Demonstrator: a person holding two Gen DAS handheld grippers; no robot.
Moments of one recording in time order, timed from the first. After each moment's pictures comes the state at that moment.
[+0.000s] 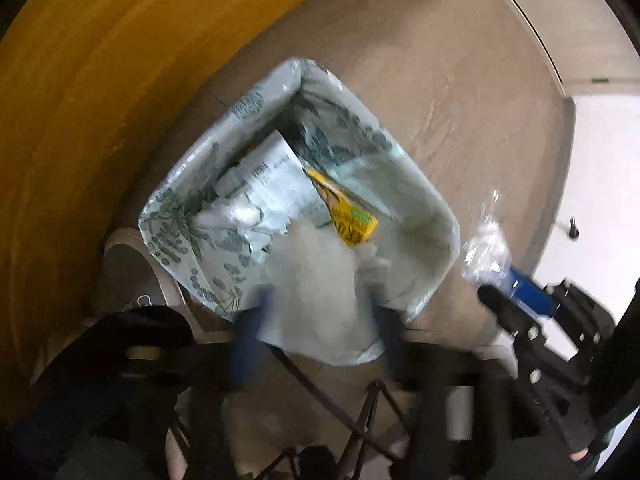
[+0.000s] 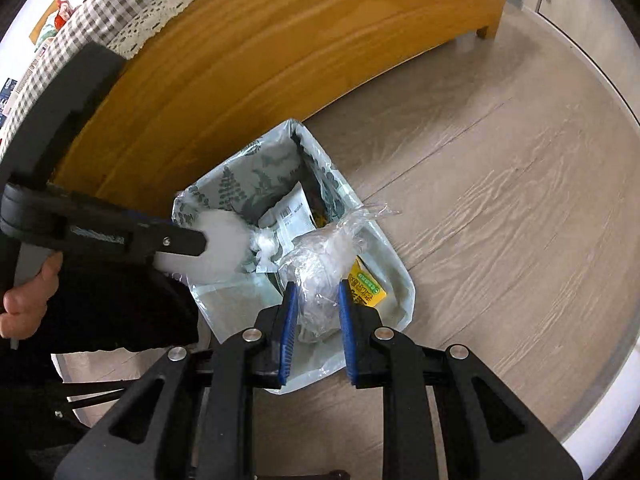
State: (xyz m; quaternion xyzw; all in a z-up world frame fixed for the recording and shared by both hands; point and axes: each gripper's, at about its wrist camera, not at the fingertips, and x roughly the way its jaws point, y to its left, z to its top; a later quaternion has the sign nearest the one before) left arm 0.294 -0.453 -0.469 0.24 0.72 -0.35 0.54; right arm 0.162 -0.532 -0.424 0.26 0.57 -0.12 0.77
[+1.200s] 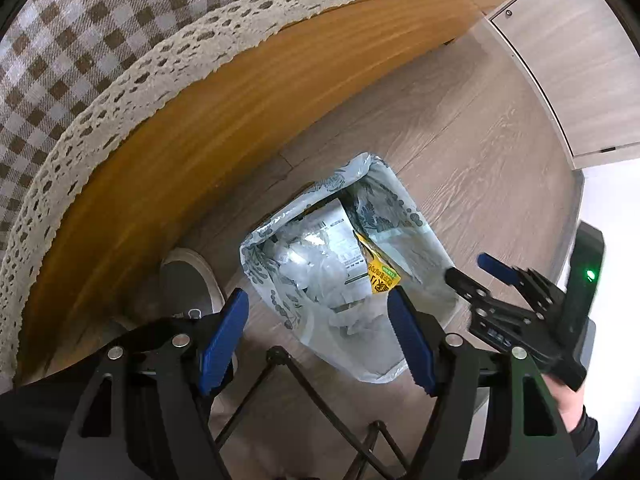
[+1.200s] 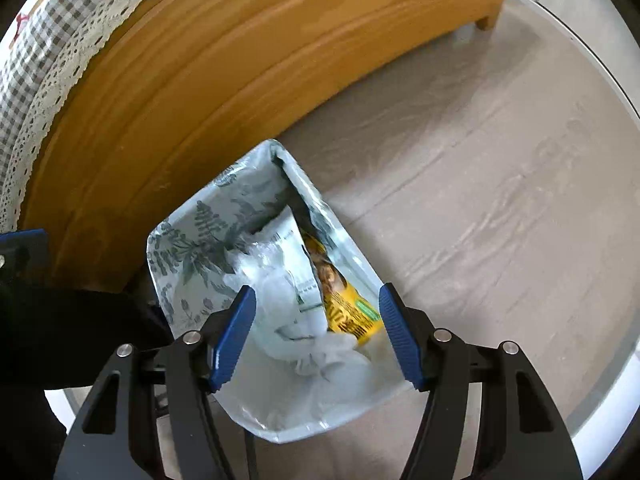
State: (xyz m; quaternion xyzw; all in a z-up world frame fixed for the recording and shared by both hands) left arm 0.341 -0.408 -0.393 0.18 0.68 -0.31 0.64; right arm 0.202 -0.566 -0.451 0.27 0.59 -0.14 0.75
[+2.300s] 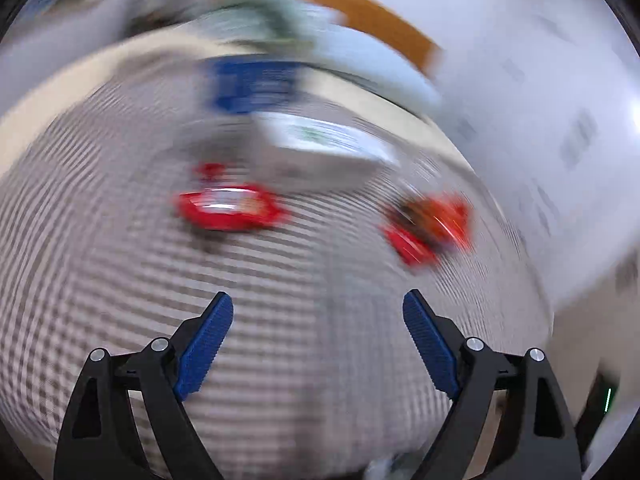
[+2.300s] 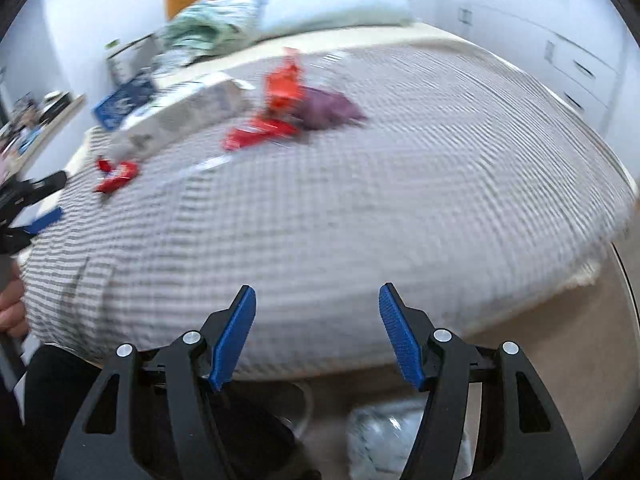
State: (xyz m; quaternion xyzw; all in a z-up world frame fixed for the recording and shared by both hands) left arm 0.518 -0.012 -0.193 -0.22 0.40 -0.11 0.88; right arm 0.424 -0.360 -0.205 0.07 0.44 0.00 0.90
